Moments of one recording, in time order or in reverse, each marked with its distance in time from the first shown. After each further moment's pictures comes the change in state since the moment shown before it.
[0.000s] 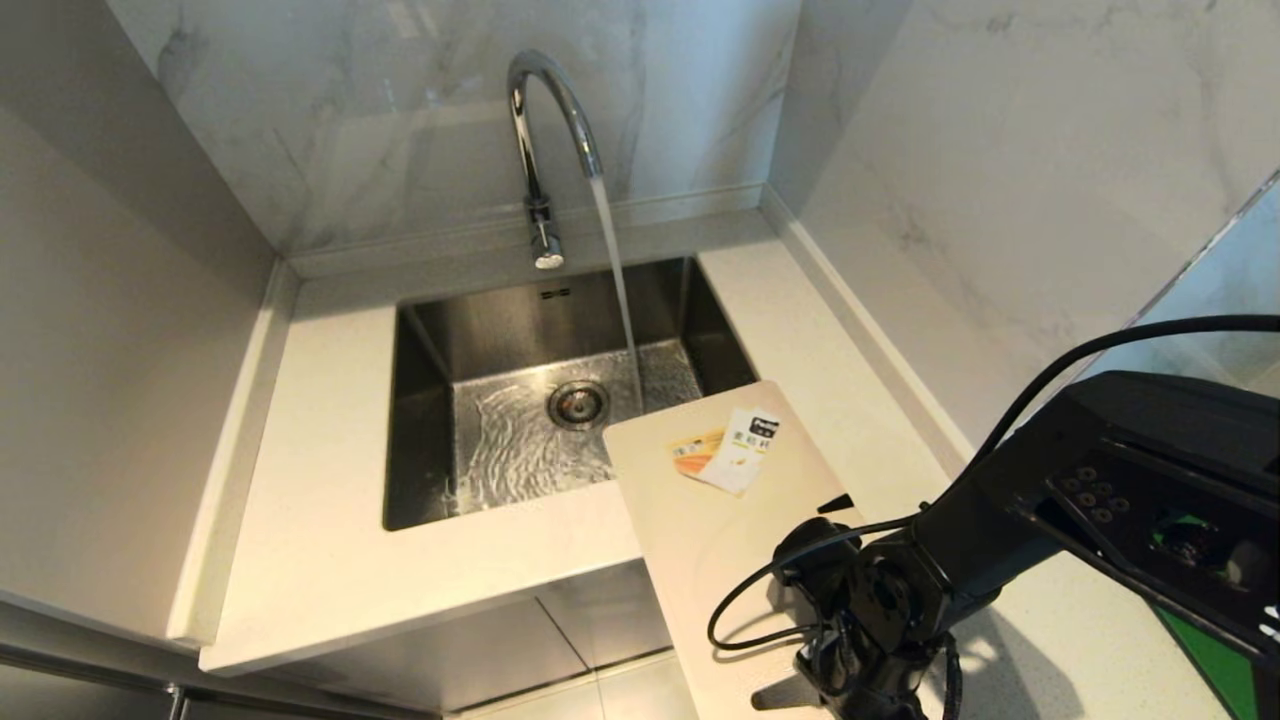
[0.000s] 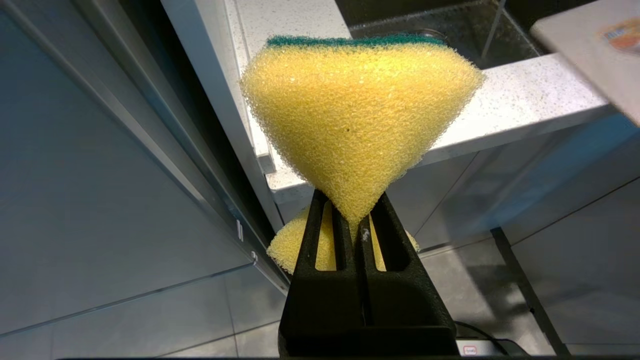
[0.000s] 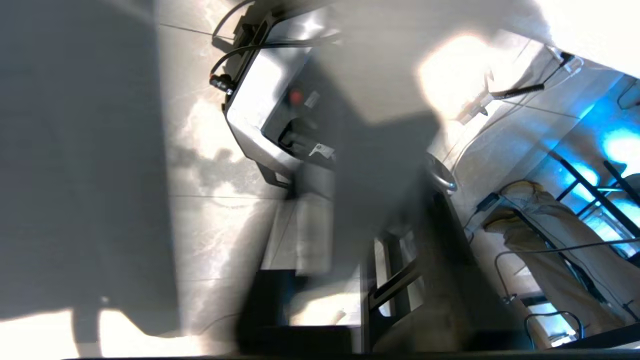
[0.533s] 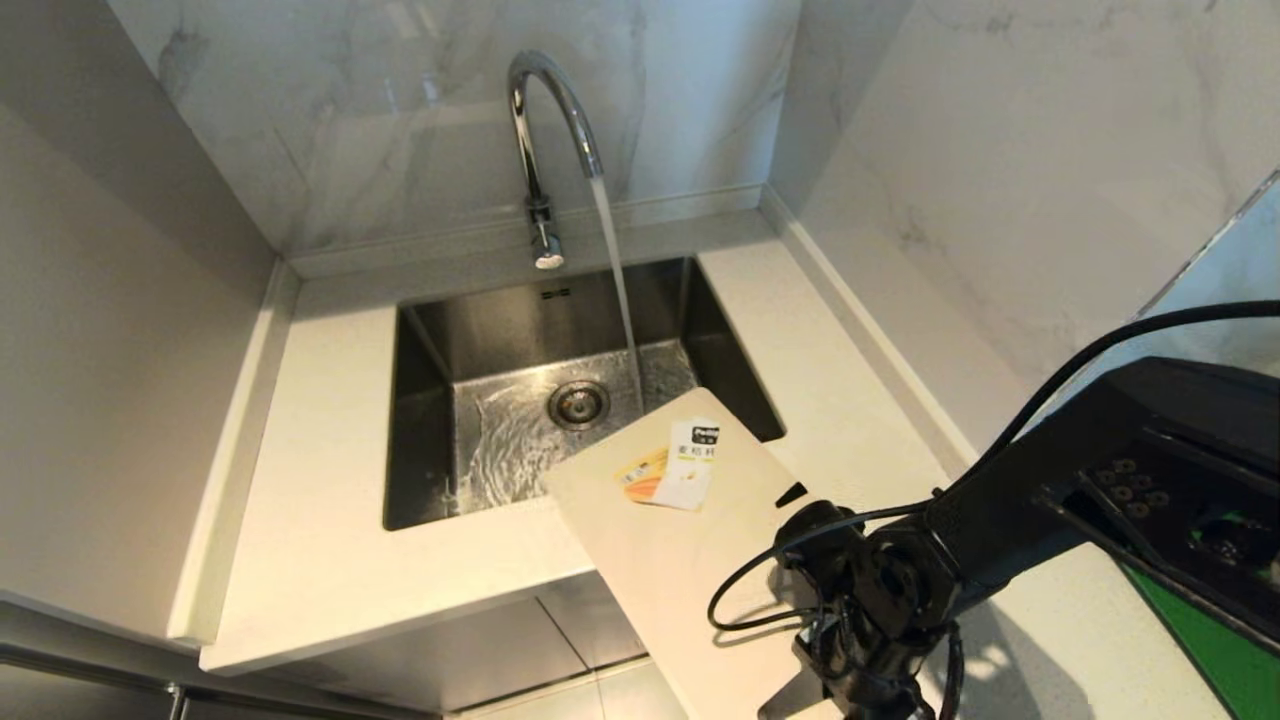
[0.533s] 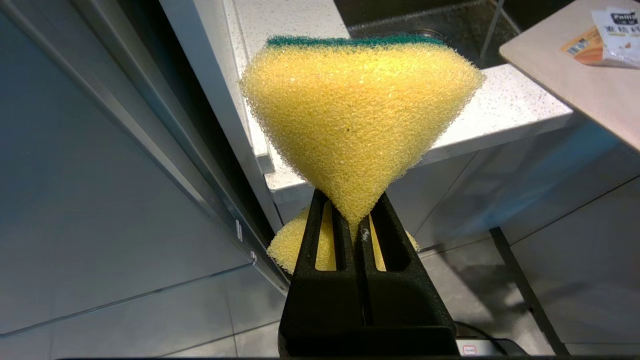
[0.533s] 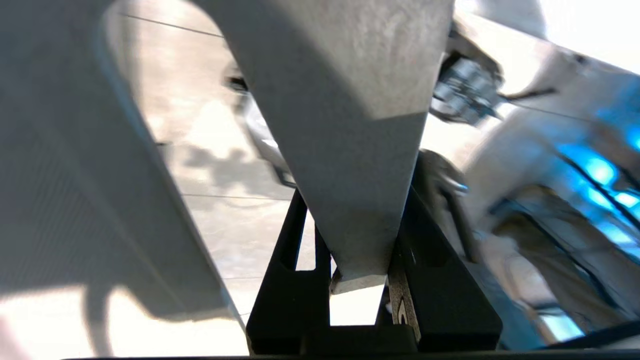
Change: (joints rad) left arm 0.000 0.000 0.000 0.000 0.000 0.000; right arm -0.006 -0.043 -0.026 0.004 -0.010 -0.002
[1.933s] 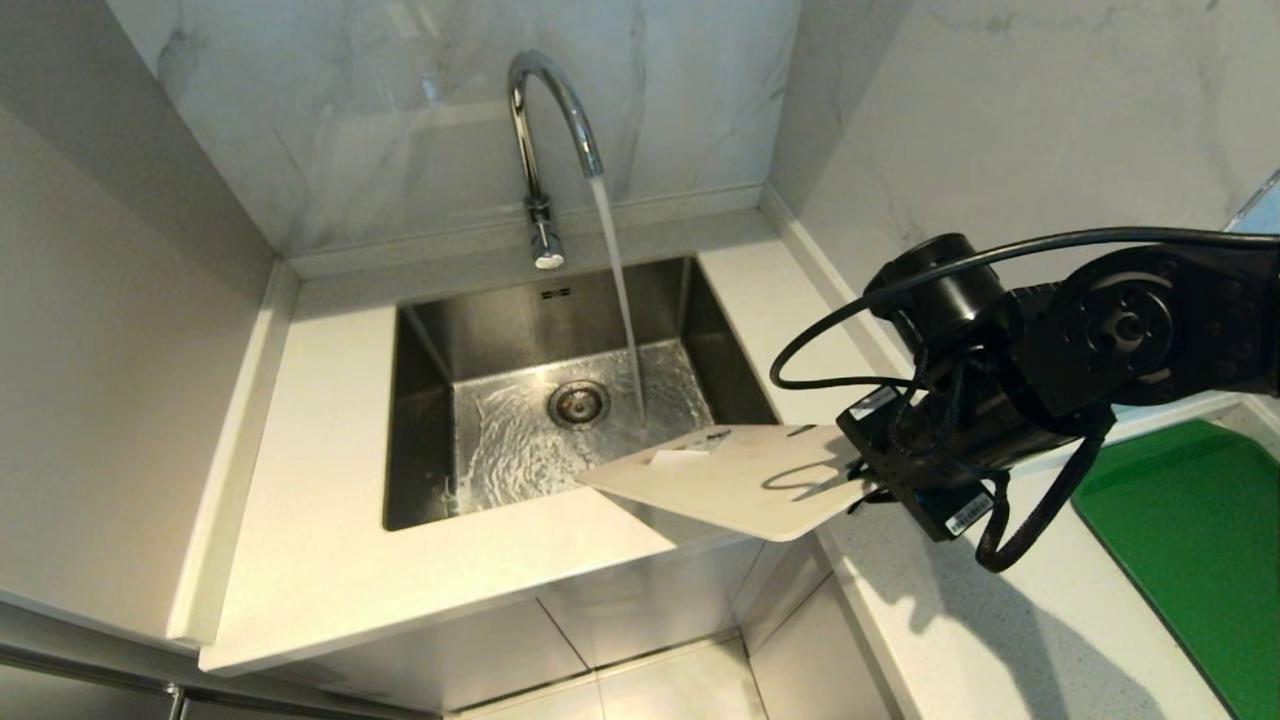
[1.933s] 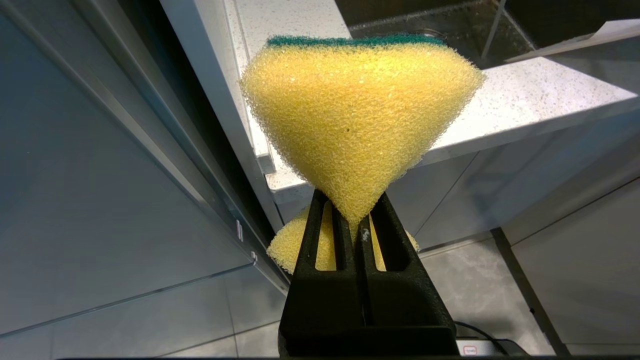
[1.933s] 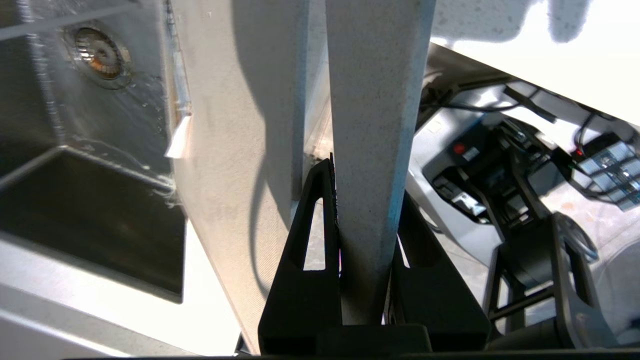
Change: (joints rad) left arm 0.000 0.000 0.000 0.000 0.000 0.000; right arm -0.064 -0.326 -0.455 0.336 -0.037 -0.116
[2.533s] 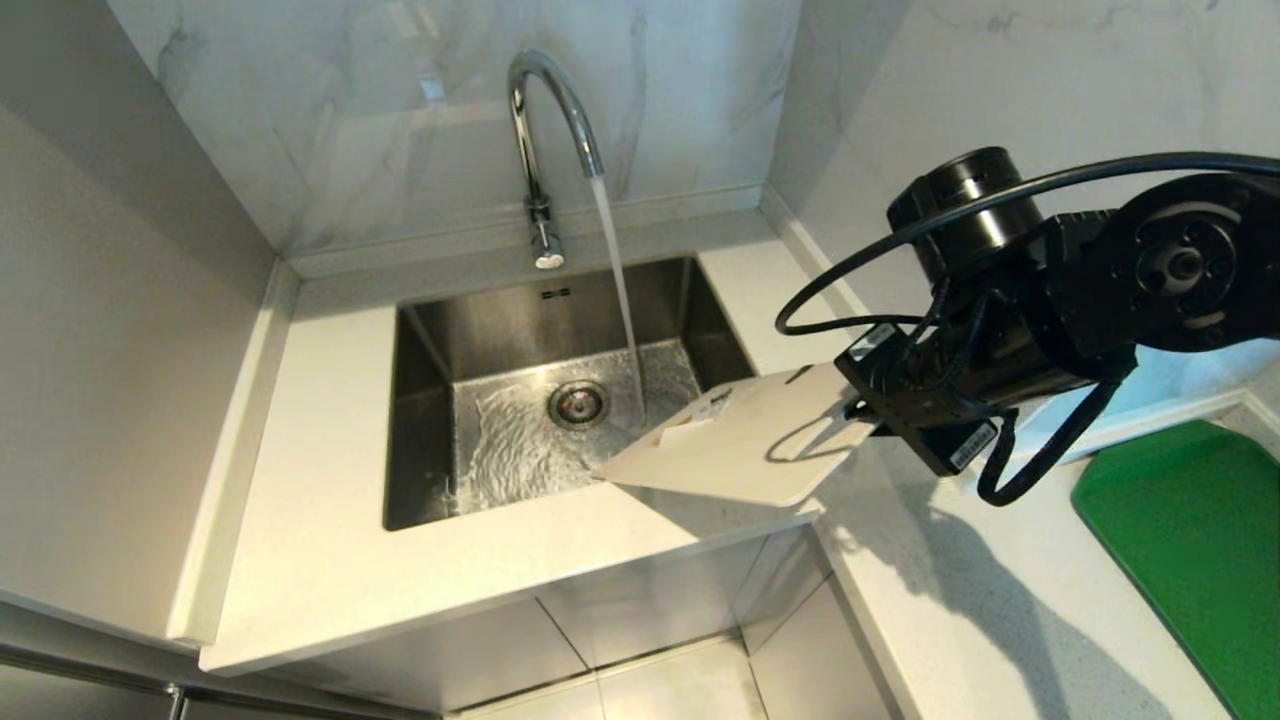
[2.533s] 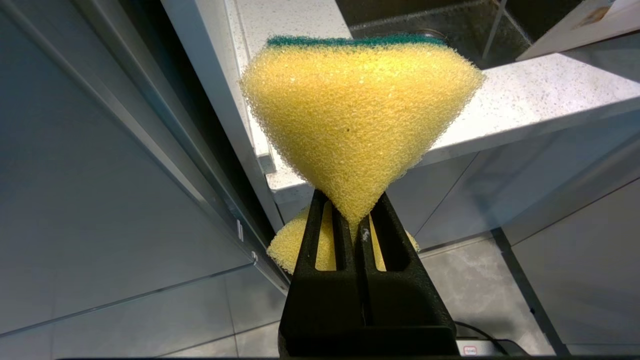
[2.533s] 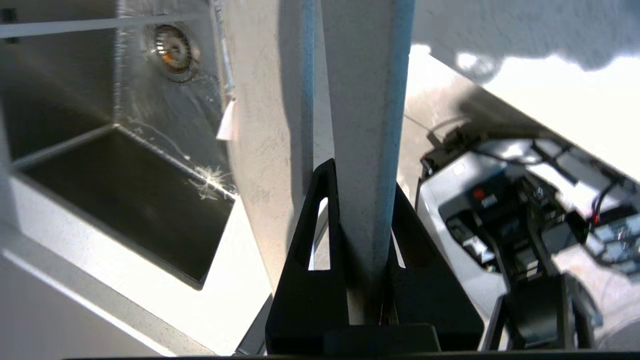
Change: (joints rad) left arm 0.000 0.000 0.000 0.000 0.000 0.000; right arm 0.000 -0.016 -0.121 -0.041 -0.009 -0.156
